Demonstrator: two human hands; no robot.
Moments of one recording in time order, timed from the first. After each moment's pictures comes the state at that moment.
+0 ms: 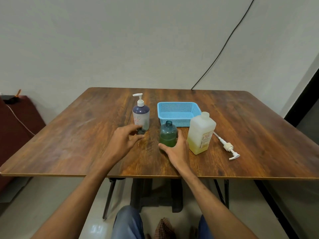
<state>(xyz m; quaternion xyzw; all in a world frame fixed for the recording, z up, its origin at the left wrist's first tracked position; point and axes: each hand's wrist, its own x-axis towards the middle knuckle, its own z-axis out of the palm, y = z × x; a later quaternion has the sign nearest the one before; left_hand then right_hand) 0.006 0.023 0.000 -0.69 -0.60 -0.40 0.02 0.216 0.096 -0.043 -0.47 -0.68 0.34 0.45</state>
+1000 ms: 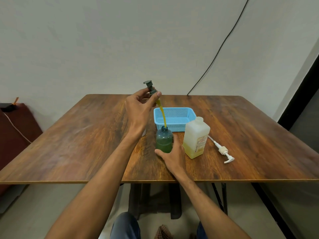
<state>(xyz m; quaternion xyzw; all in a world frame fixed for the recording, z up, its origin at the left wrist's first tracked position) 0.090 0.076 0.106 -0.48 -0.49 -0.72 -0.09 0.219 0.094 -0.045 -0.46 -0.69 0.33 0.44</state>
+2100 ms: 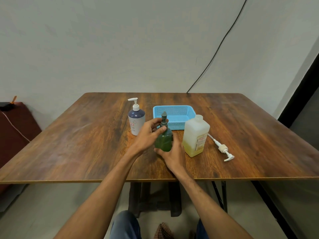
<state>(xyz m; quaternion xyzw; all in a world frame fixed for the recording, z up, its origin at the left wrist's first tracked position) 0.093 0.070 0.032 -0.59 -0.55 -0.51 -0.30 0.218 0.099 -0.052 -0.45 -0.69 0.33 0.46</state>
